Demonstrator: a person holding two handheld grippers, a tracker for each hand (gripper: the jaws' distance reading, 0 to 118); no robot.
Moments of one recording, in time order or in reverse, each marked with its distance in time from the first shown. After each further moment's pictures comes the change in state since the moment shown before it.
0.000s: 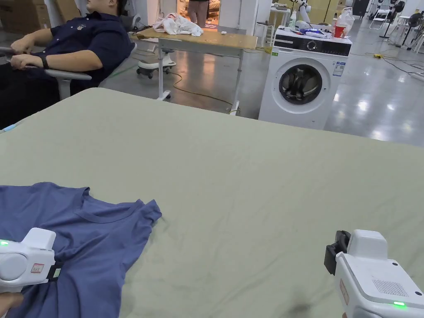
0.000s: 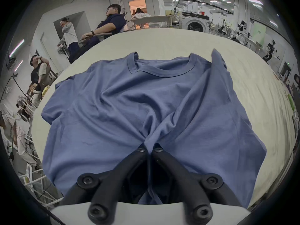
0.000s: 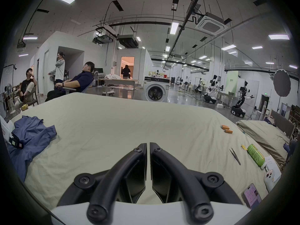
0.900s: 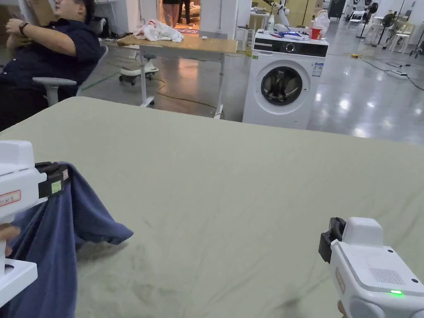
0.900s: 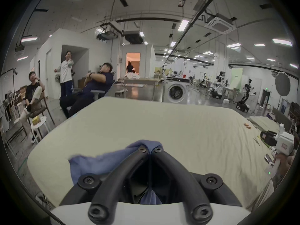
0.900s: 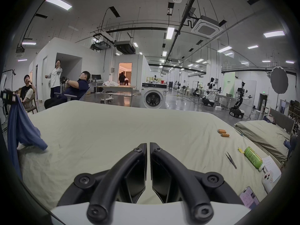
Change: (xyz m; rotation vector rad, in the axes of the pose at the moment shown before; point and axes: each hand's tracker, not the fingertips) left arm 0.044 0.114 0.177 0.609 -0.188 0.060; right arm 0.020 0.017 0.018 0.061 -0.018 -0.033
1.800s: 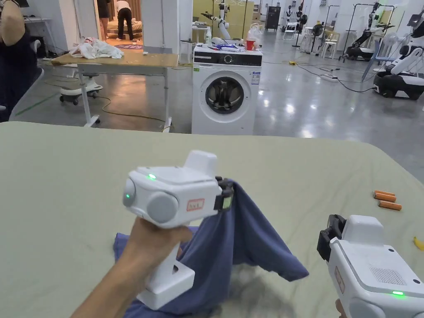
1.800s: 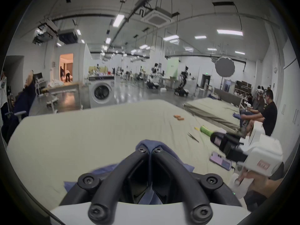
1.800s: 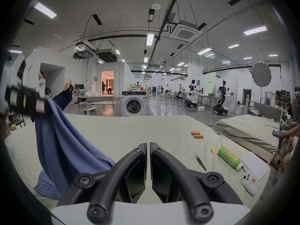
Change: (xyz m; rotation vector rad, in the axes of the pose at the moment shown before) left arm 0.337 -0.008 -0.073 -0.111 -0.636 -0.175; right arm 0.097 0.004 0.053 0.055 -0.165 -0.081
